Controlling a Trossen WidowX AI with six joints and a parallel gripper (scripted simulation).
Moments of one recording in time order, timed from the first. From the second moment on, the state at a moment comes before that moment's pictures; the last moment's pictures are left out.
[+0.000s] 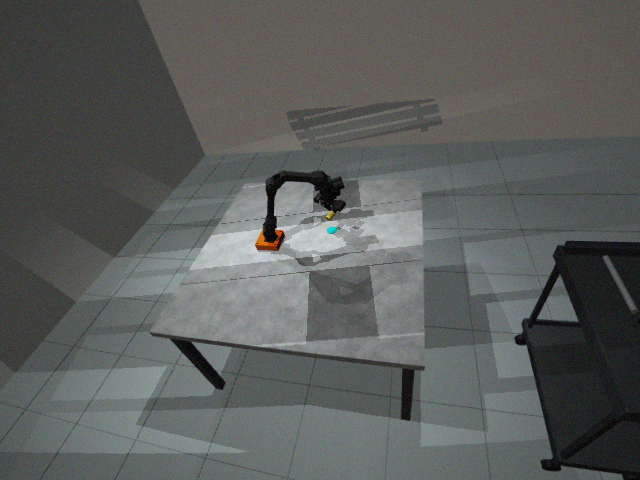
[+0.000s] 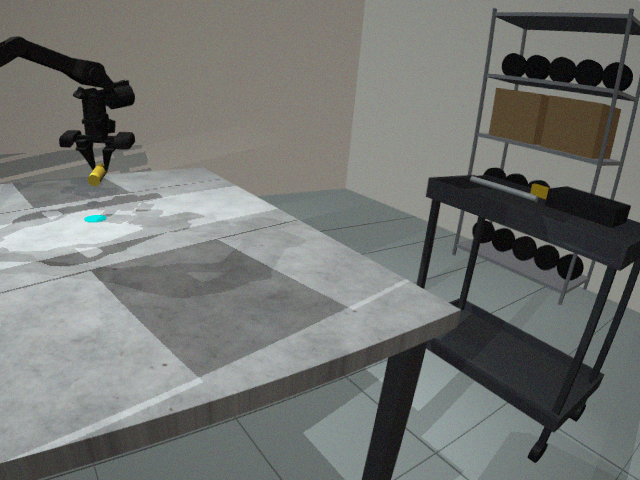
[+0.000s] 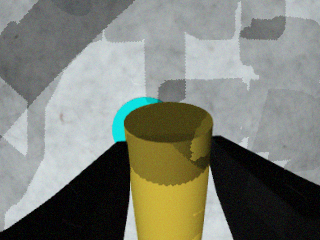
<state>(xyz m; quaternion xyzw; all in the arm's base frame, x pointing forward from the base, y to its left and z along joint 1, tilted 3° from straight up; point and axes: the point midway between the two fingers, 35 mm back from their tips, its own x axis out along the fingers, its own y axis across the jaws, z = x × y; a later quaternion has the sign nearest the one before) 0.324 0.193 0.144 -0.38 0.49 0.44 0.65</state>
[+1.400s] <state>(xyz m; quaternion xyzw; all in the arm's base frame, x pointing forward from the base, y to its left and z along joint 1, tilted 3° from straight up) 0.350 0.202 0.128 -0.27 0.41 0.47 0.73</state>
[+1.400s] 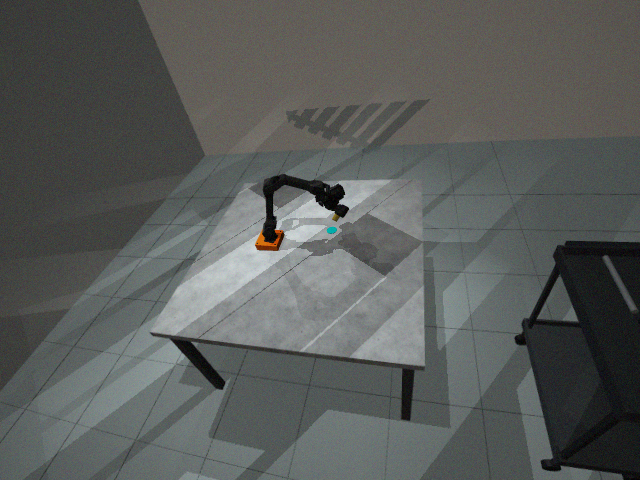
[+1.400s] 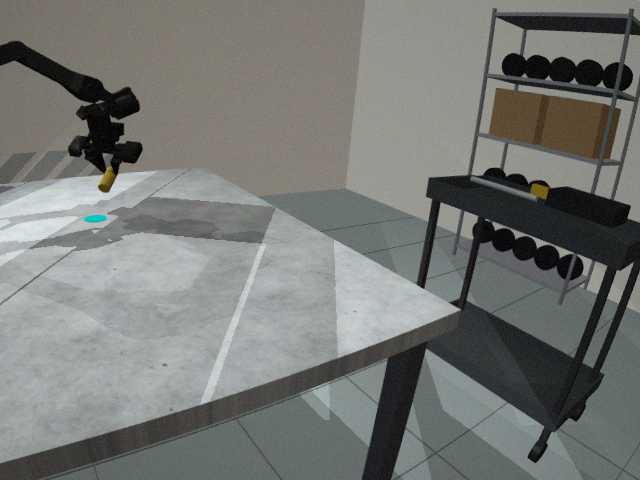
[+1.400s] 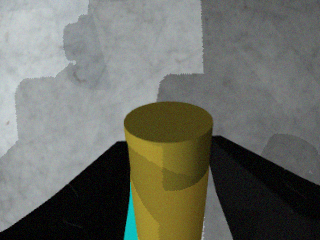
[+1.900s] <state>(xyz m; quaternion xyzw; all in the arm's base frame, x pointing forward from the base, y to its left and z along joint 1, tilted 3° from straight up) 0.357 0.203 0.126 -0.24 0.38 0.48 0.75</state>
